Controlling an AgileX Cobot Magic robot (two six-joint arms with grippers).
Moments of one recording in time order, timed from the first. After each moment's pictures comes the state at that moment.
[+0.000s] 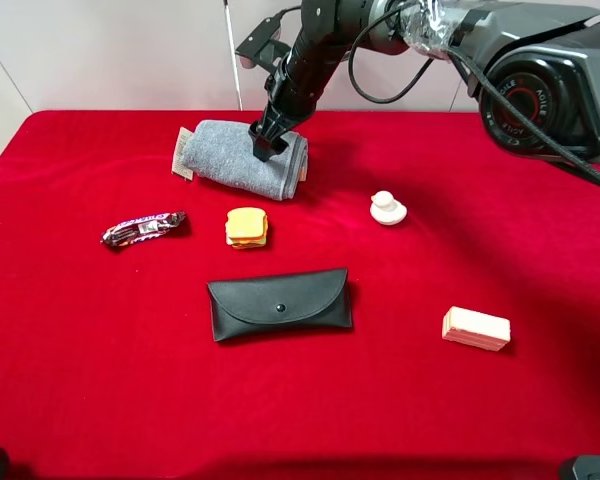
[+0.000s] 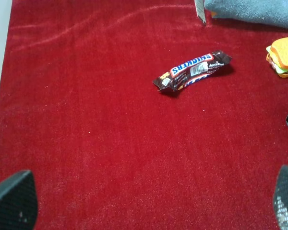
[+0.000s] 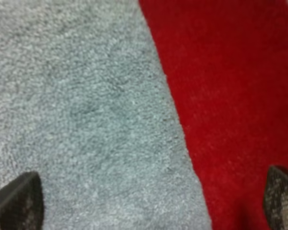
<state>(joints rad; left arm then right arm) -0.13 0.00 -0.48 0.02 1.07 0.02 0.58 2.53 -2.16 0.19 0.83 -0.64</state>
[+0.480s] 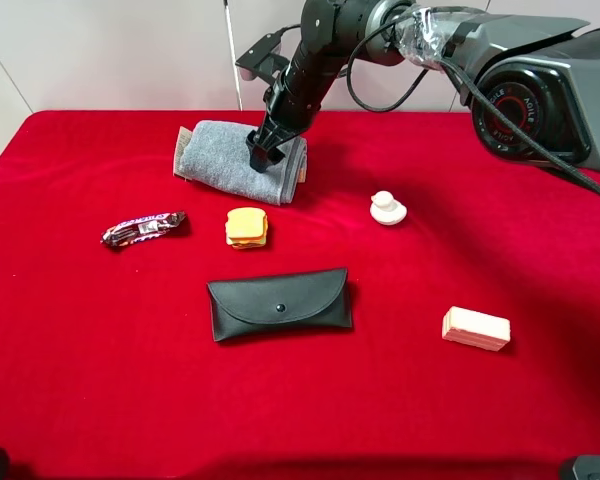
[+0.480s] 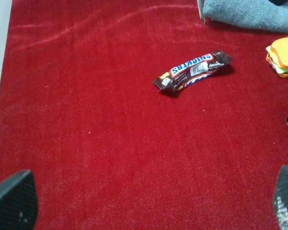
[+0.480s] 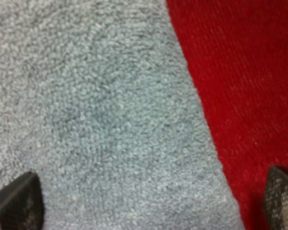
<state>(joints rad) -0.13 0.00 -0.48 0.02 1.07 0.02 0.57 2.56 -2.17 0.25 0.86 -0.64</state>
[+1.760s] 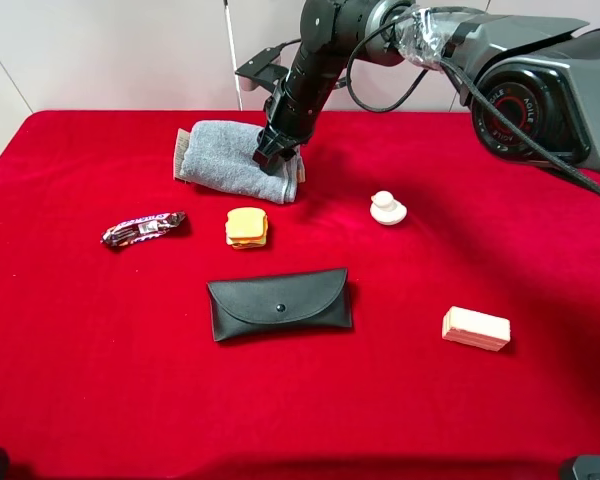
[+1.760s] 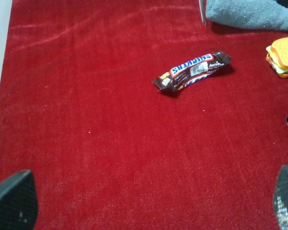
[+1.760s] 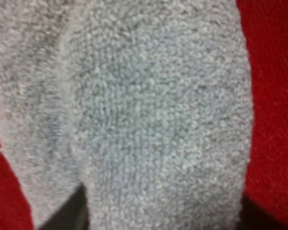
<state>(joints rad) -0.13 0.00 -0.48 0.02 1.07 0.02 0.57 2.56 -2.17 0.29 0.97 -0.64</state>
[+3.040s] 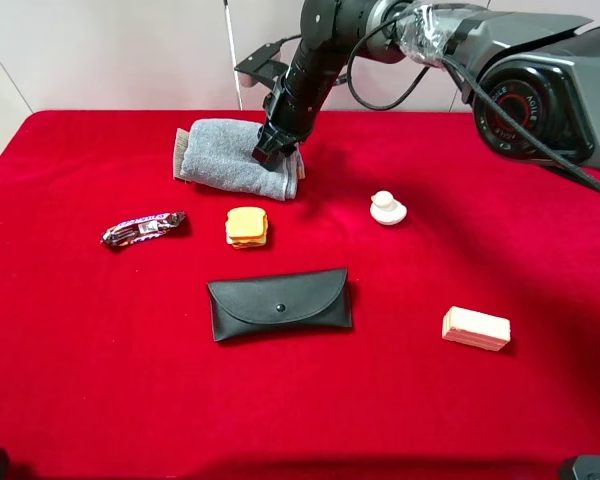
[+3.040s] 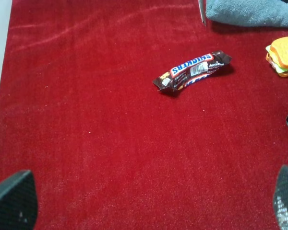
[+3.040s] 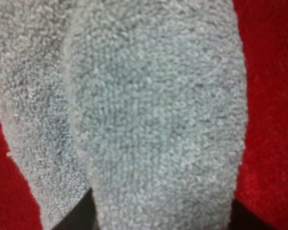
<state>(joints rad) -0.13 0.00 -0.48 0.02 1.07 0.02 0.57 2.54 -2.17 0.29 0.95 -0.64</state>
